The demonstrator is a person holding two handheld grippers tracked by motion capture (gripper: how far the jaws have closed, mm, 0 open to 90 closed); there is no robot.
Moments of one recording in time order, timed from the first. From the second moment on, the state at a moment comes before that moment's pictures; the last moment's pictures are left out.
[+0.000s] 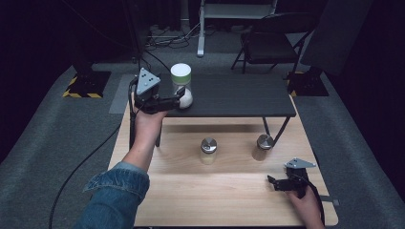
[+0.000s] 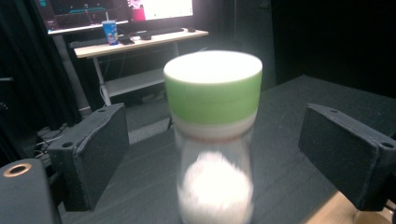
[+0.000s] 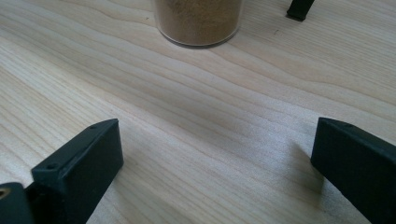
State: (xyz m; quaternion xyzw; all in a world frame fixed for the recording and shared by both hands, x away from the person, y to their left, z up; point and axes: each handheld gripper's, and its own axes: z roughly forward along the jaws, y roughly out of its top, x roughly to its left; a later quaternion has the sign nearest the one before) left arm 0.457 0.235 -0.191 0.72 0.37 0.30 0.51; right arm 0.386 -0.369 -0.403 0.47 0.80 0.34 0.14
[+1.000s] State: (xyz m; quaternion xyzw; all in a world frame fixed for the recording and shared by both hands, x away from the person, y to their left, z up) left arm 0.383 0.250 -0.312 0.73 0.42 0.29 0.45; right arm 0.386 -0.368 -0.403 0.47 0.80 0.34 0.14
